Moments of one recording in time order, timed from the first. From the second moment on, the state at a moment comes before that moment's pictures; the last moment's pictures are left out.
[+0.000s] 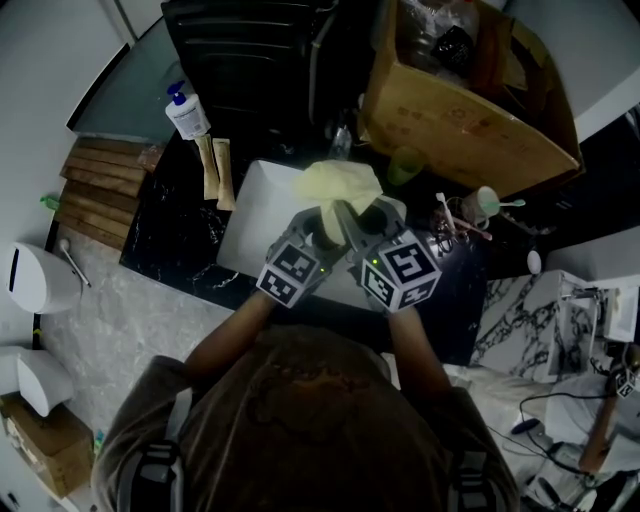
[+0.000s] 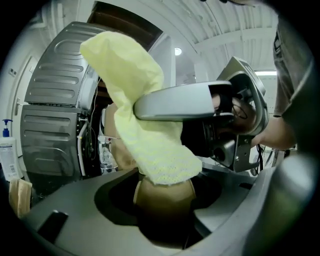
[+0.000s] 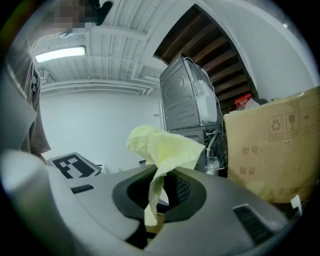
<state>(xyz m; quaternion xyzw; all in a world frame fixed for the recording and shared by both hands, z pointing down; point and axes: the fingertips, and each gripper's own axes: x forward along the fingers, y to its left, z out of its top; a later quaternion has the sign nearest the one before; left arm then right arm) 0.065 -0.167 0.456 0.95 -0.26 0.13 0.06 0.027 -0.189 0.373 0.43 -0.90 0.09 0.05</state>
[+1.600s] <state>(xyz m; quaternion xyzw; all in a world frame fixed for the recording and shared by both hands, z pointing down) 0.060 -0.152 0.439 0.96 -0.25 0.12 0.07 0.061 -0.193 0.422 0.43 -0.89 0.08 0.12</state>
